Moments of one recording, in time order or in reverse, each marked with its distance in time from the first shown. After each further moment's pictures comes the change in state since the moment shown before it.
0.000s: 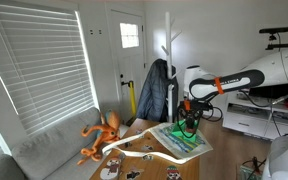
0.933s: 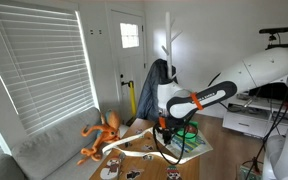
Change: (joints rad) arm 0.201 0.270 0.116 0.137 0.012 0.144 0.147
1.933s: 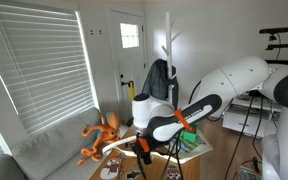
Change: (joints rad) arm 0.211 0.226 0.086 0.205 -0.039 0.055 -0.108
